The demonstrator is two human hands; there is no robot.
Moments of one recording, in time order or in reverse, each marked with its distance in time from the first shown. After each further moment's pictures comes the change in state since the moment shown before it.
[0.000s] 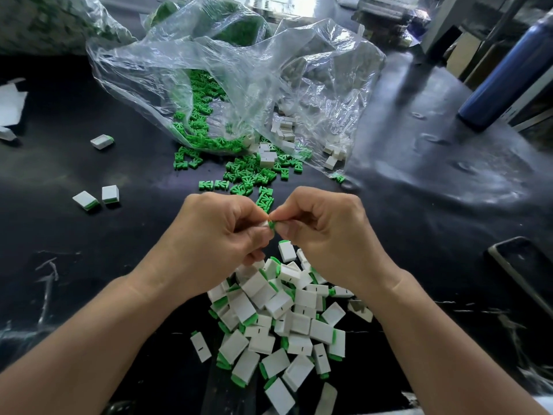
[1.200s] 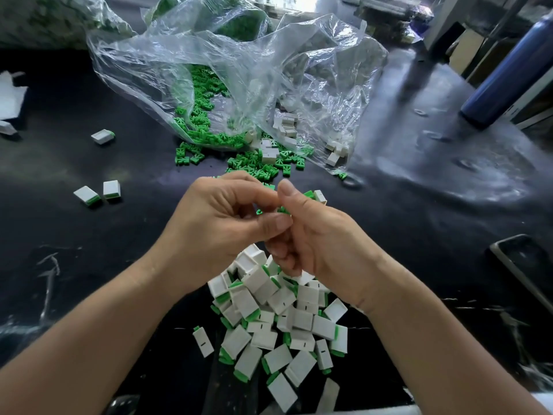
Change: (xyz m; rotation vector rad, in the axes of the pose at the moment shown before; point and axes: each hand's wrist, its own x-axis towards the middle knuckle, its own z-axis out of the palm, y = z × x) left_hand 0.001 0.007 0.001 -0.490 -0.044 0.131; right_hand 0.000 -0.017 0.006 0.708 -0.380 0.590
